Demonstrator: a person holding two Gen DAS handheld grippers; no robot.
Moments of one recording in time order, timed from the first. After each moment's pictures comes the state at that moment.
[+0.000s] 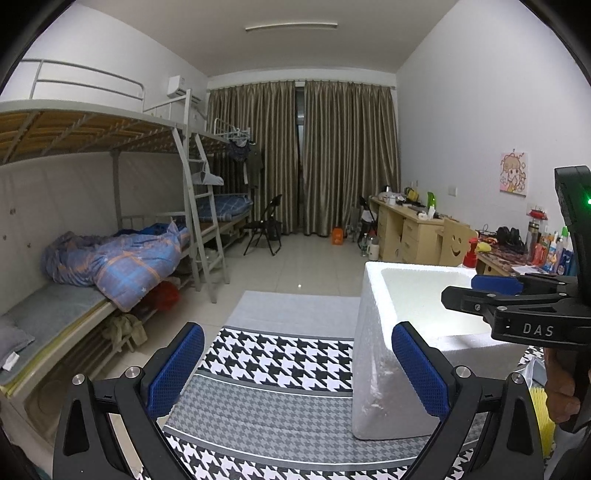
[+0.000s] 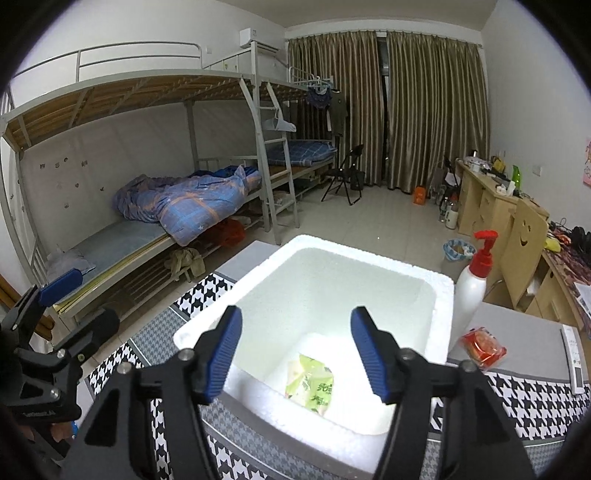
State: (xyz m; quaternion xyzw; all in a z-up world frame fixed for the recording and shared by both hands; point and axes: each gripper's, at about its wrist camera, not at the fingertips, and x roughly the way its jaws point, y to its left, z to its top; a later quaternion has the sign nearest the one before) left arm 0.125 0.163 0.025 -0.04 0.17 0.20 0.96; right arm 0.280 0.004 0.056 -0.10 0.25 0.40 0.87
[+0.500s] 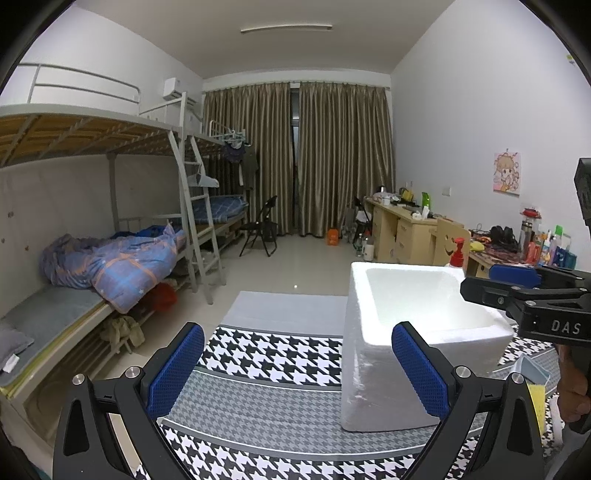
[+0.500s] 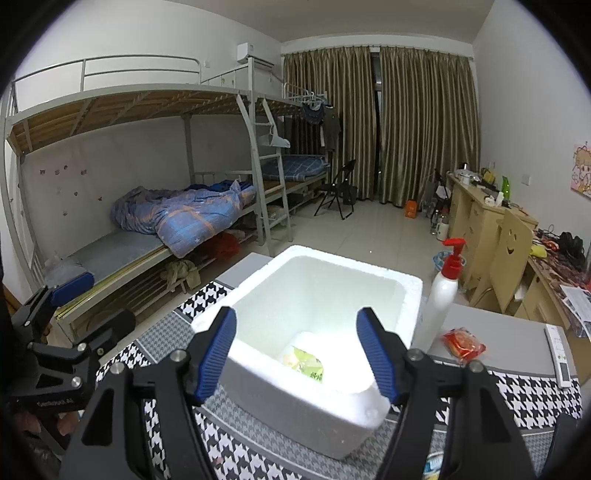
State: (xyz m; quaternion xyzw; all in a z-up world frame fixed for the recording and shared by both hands) left arm 0.115 0.148 0.033 -0.04 0.16 0.19 0.97; right arm 0.253 -0.028 0.071 -0.09 0.22 0.39 0.89
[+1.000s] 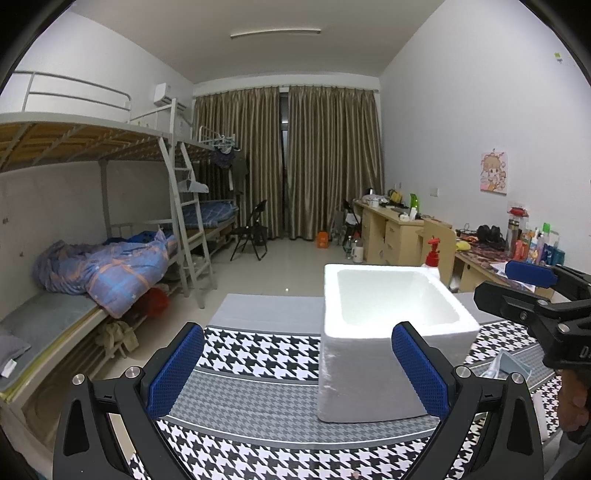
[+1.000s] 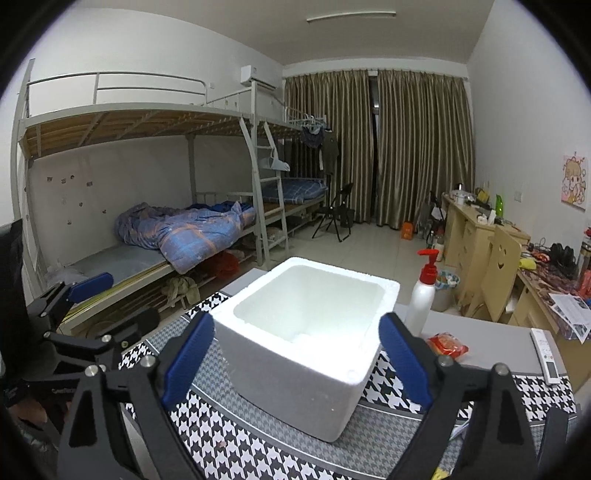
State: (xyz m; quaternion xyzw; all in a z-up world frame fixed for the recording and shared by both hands) left arm 0.097 0.121 0.038 -0.03 0.16 0.17 0.97; right arm 0.221 -0.062 0.077 -0.08 0.17 0.40 0.90
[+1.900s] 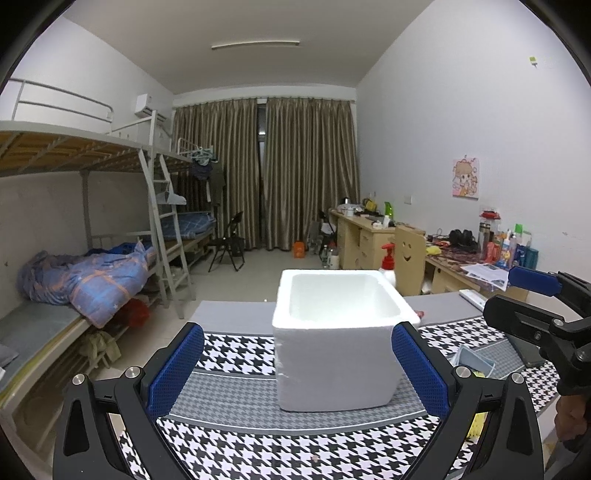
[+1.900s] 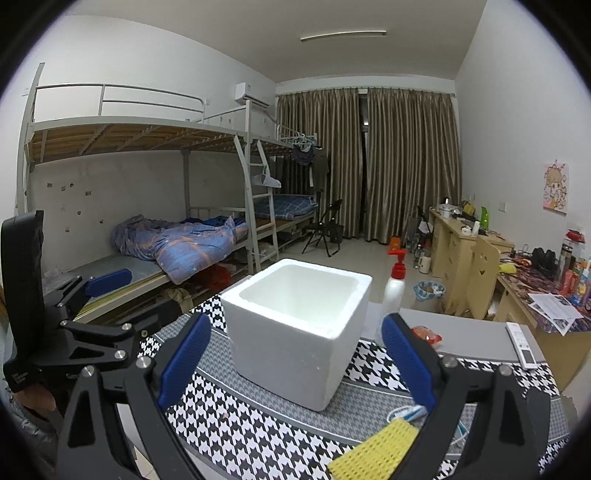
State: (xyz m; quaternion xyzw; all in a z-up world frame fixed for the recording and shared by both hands) left arm 0.072 0.081 0.048 -0.02 0.14 0.13 0.98; right arm 0.173 -0.112 0.070 -0.07 0.14 0.37 0.91
